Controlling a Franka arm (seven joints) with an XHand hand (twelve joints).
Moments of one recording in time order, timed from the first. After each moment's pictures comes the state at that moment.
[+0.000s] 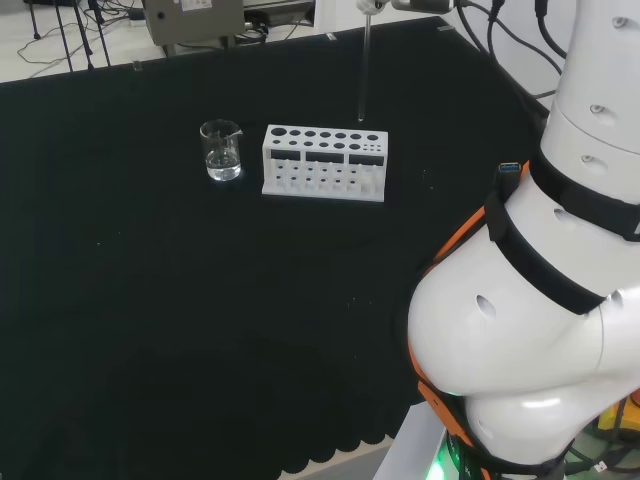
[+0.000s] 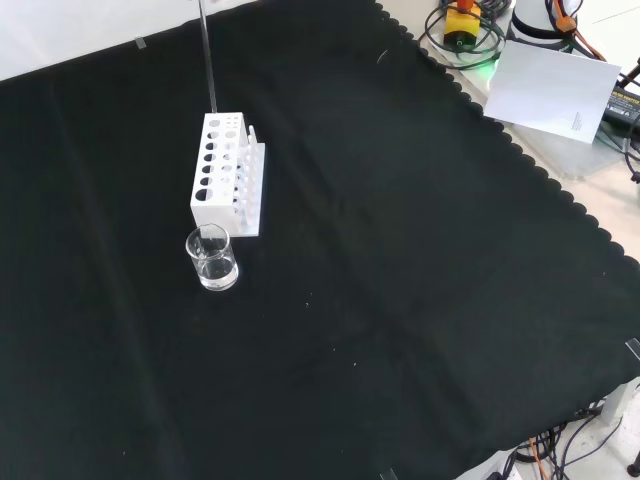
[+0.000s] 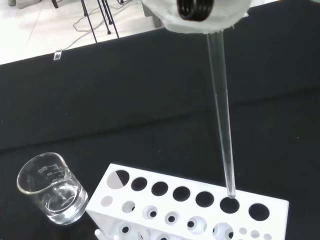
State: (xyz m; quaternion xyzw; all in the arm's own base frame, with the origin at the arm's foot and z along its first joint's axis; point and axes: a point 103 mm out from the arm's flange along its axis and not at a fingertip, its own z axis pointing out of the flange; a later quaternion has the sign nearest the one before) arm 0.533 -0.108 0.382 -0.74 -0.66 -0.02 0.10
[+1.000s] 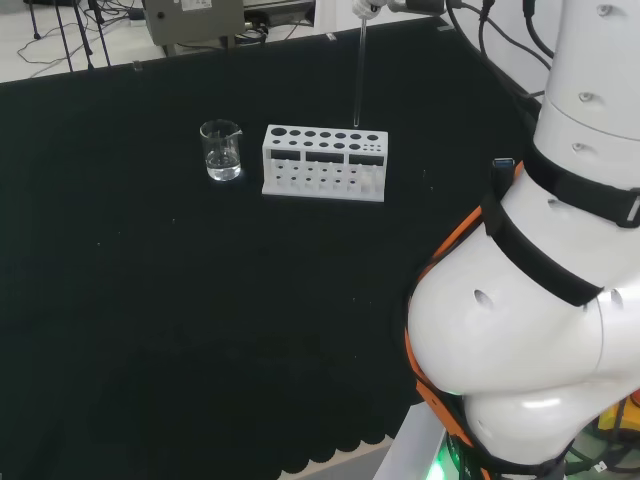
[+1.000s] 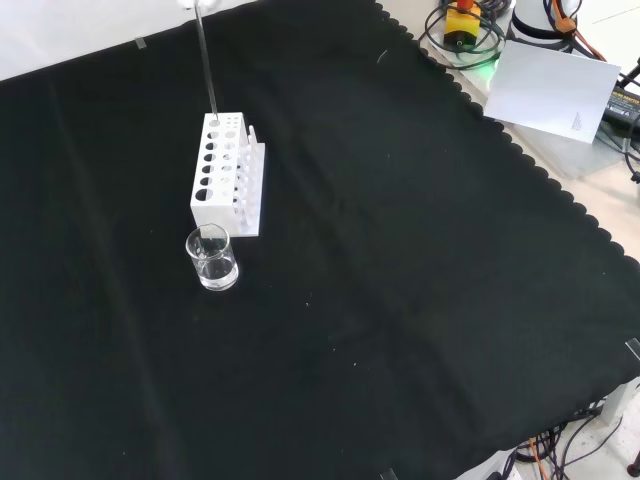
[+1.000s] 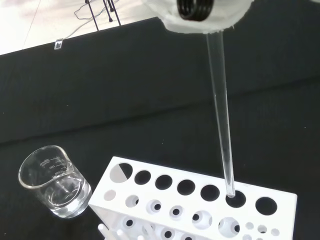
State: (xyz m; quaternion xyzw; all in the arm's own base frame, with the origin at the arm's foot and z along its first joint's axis) arm 0.546 -0.110 0.372 -0.74 -0.66 -0.02 0.12
